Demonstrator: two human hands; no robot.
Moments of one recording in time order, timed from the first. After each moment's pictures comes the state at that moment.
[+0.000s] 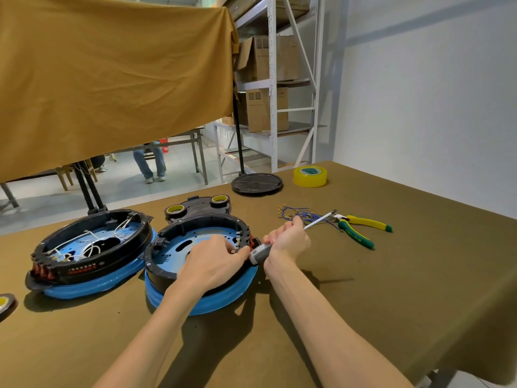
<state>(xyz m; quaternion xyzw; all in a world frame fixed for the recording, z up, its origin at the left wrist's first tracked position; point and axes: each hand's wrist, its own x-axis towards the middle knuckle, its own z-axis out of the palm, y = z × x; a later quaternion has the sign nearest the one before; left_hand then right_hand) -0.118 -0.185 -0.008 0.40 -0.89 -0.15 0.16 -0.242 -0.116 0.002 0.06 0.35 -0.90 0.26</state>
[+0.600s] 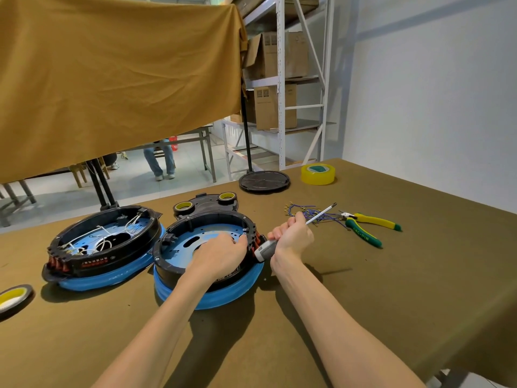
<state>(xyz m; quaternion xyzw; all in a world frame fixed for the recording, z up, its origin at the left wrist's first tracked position) -0.122 -0.184 -0.001 0.43 -0.87 -0.19 0.12 -0.241 -0.114 0.001 0.03 0.36 -0.89 0.27</state>
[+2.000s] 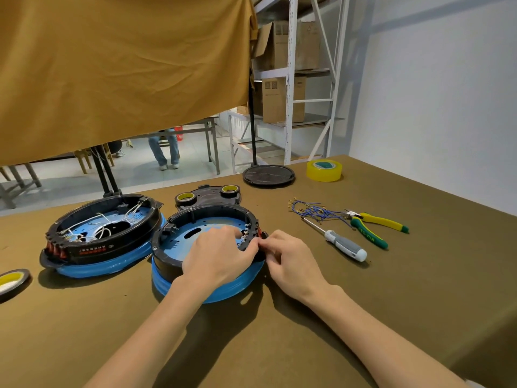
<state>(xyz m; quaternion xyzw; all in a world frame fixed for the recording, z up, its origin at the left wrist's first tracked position) -0.112 -0.169 -0.005 0.39 -0.89 -0.06 0.25 -0.258 -0.056 -0.036 -0.63 0.67 -0.40 -0.02</state>
